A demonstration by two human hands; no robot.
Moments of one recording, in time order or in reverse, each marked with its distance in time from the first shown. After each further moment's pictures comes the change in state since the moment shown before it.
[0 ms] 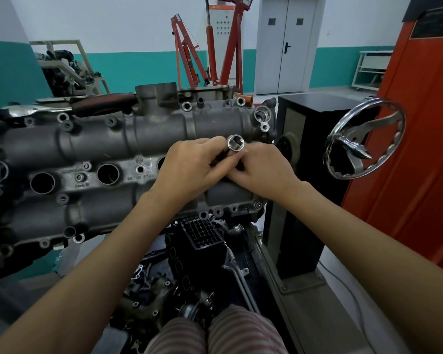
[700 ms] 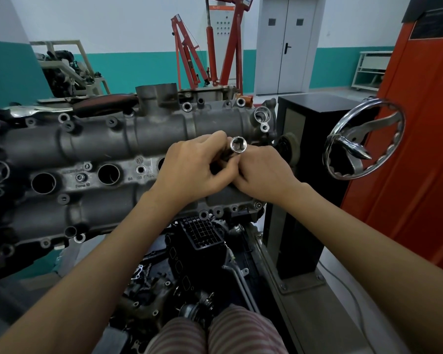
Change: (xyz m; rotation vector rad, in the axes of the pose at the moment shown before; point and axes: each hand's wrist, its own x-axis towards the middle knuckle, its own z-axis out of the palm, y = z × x) left_hand 0.000 0.003 -0.002 0.004 -0.020 0.009; right_hand -0.002 -0.009 -0.005 0.009 0.010 -0.097
